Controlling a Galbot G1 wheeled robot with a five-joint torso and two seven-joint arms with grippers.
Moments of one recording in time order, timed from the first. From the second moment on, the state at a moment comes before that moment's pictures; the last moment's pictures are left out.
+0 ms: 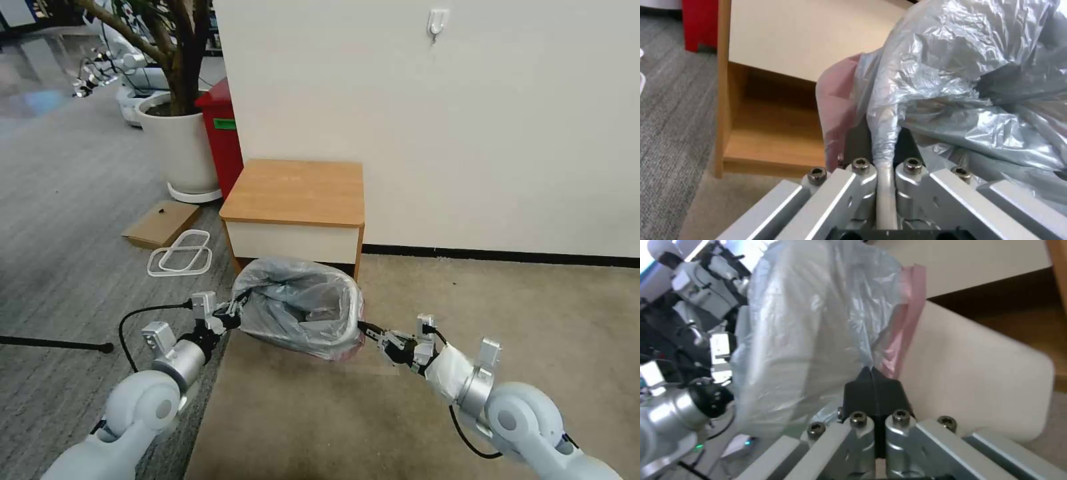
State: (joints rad) left arm 1.39 -0.95 -0.41 -1.99 -0.95 0.19 -0.03; right arm -1.40 0.98 0.36 1.99 0.98 -0.33 -0.37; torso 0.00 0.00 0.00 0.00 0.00
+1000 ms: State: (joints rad) left arm 1.48 -0.98 -0.40 -2.05 -0.93 0.20 -0.03; right arm -1.40 1.03 0.32 1.93 0.66 -0.26 -0.18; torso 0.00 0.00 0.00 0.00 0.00
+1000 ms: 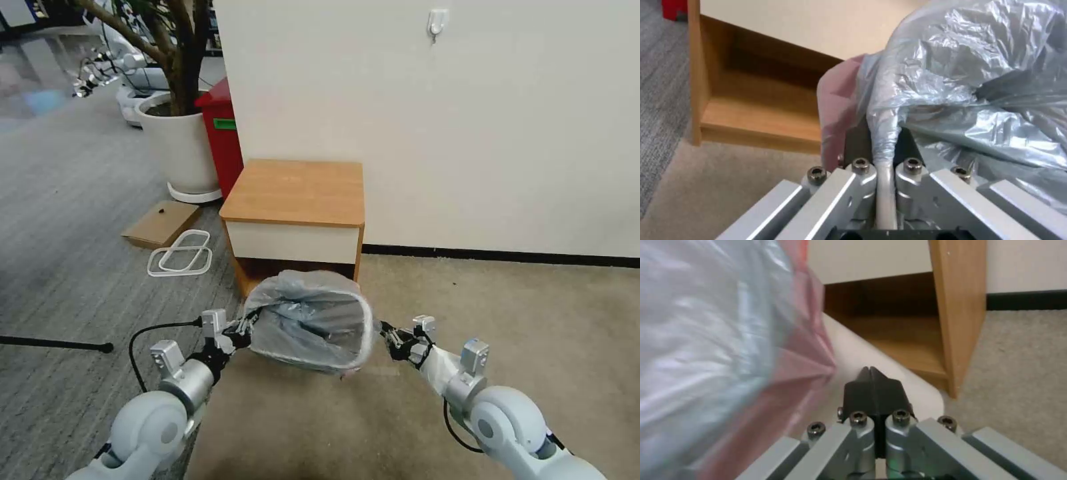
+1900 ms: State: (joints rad) left arm 1.46 -1.02 -0.37 -2.02 -0.78 0.20 -0.21; right arm -1.52 0.90 0.41 2.30 0.08 -0.08 -0.09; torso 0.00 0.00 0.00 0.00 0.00
